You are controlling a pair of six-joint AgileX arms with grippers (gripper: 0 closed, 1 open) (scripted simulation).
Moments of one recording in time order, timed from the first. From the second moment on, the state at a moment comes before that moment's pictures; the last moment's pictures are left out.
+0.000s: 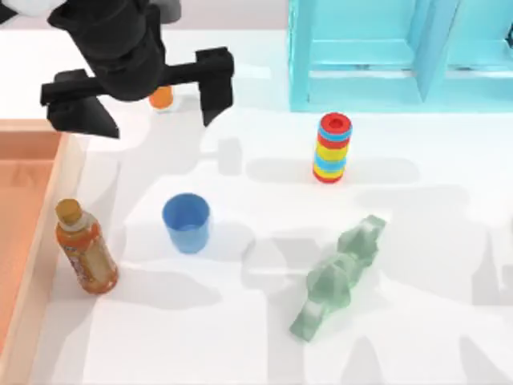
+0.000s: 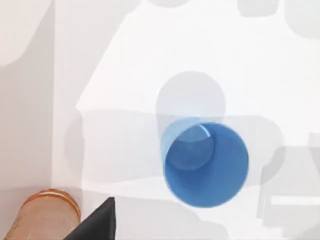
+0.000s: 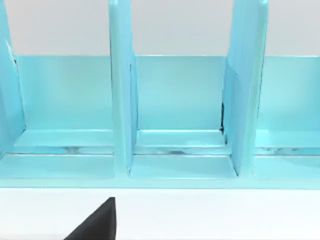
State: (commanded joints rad) left arm -0.46 1.83 1.69 -1.17 0.00 -0.51; right arm 0.00 0.00 0.00 0.00 0.00 0.00
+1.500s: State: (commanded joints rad) left arm -0.57 2.17 1.58 -0.99 0.00 -0.54; right arm 0.00 0.00 0.00 0.00 0.00 0.00
